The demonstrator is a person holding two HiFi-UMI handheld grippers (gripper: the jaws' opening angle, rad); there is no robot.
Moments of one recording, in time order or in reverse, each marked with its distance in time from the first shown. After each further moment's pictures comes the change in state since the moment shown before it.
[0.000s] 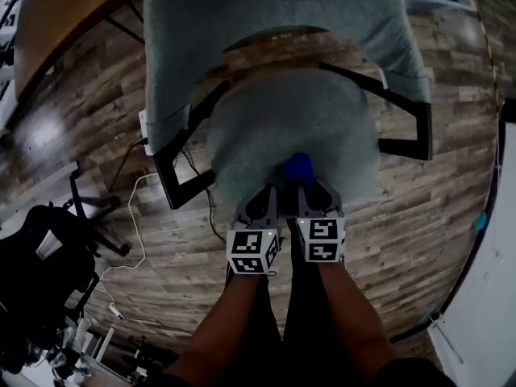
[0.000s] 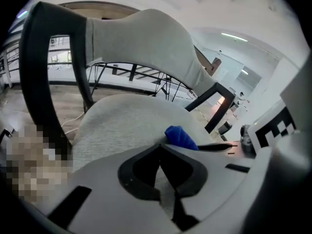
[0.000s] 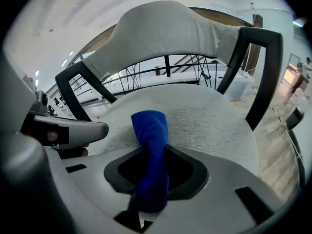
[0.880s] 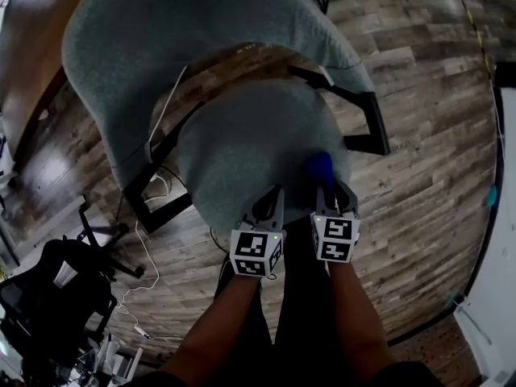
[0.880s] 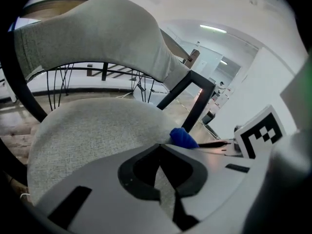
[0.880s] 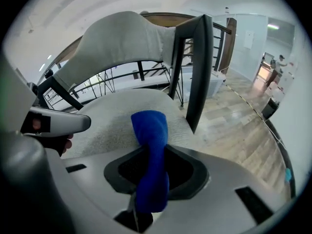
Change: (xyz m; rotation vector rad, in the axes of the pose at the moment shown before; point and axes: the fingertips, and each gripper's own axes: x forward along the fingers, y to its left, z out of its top) left arm 0.048 -0.101 0.017 0.181 0.053 -0.167; right arm -0.039 -0.132 -0.016 0.128 -0.031 -0.209
